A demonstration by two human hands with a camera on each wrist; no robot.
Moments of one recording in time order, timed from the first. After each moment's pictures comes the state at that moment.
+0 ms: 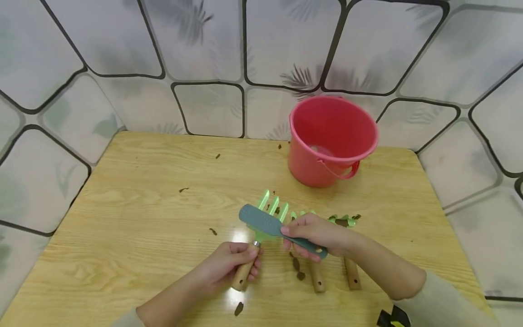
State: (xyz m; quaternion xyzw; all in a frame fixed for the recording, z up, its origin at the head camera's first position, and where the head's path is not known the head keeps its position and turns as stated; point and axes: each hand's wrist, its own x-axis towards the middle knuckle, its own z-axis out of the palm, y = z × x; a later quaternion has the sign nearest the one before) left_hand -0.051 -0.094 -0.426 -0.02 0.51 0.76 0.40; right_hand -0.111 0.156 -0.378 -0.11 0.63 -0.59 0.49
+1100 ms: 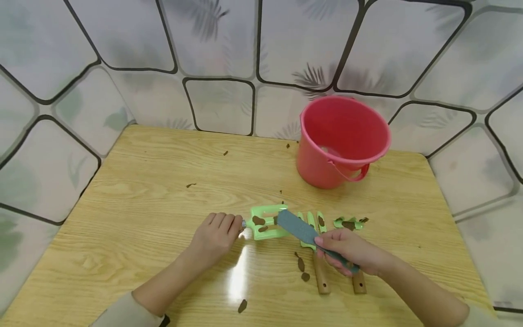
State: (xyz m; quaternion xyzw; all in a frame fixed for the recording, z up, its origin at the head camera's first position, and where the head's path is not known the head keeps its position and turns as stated) left_hand -0.085 -0.133 -0.447 0.38 0.83 -0.03 -0.40; right_hand -0.091 0.202 -0.395 -0.13 0.65 -0.60 0.46
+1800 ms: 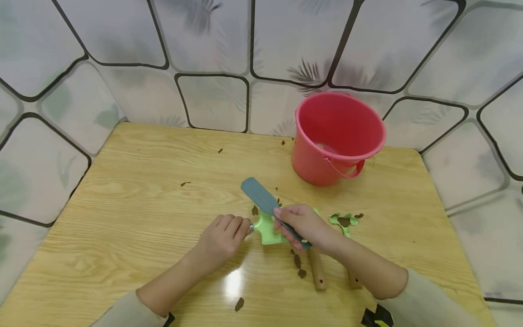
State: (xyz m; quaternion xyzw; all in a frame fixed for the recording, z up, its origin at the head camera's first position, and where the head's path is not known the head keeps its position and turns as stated) left_hand -0.084 -0.113 -0.441 0.42 0.81 0.03 -0.41; right_hand -0.106 0.123 -0.383 -0.05 0.70 -0.61 0.37
